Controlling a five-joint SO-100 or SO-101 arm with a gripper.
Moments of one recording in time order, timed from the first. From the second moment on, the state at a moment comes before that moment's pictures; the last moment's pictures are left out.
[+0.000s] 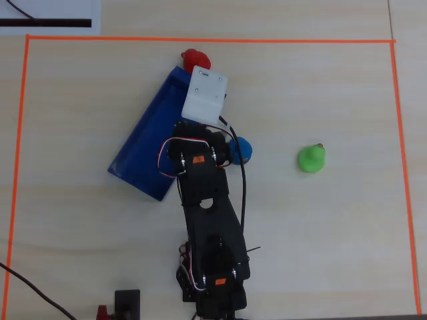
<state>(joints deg) -6.1 121.3 103.3 80.0 -61.3</state>
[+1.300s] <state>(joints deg) -20.7 123.1 126.1 64.4 -50.5</state>
